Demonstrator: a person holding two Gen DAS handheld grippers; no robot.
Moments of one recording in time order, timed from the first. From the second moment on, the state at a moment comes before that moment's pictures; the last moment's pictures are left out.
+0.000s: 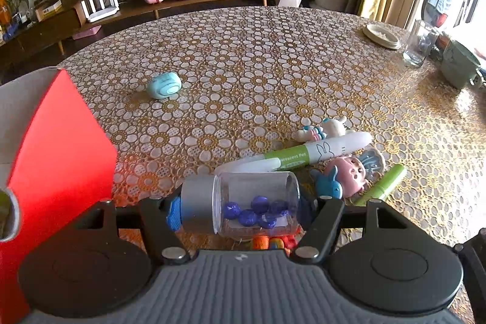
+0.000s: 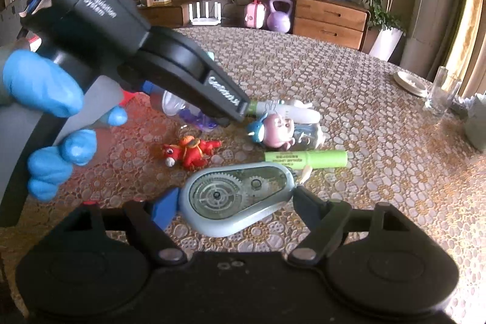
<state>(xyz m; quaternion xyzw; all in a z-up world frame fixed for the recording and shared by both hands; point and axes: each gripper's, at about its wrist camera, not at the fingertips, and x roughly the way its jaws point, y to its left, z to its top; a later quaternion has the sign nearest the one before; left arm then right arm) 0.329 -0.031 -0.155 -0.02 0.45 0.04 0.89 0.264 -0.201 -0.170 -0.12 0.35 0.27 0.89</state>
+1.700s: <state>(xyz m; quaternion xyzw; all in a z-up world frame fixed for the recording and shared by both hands) 0.171 0.124 -0.032 -0.01 0.41 0.05 0.91 0.177 -0.061 -0.045 -0.18 0.27 0.36 0.87</state>
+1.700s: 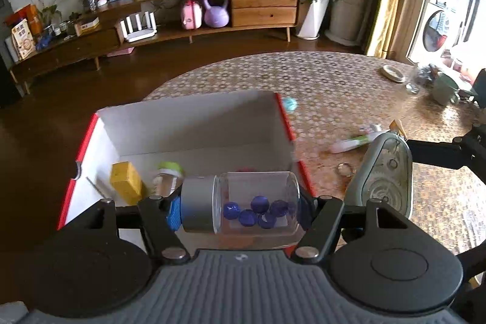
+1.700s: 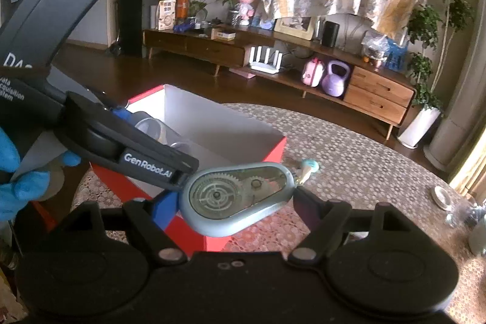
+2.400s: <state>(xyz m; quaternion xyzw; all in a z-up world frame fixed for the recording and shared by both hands) 0.231 0.215 -0.068 0.00 0.44 0.11 0.89 0.224 0.031 -0.085 -0.22 0.31 0.40 0.83</state>
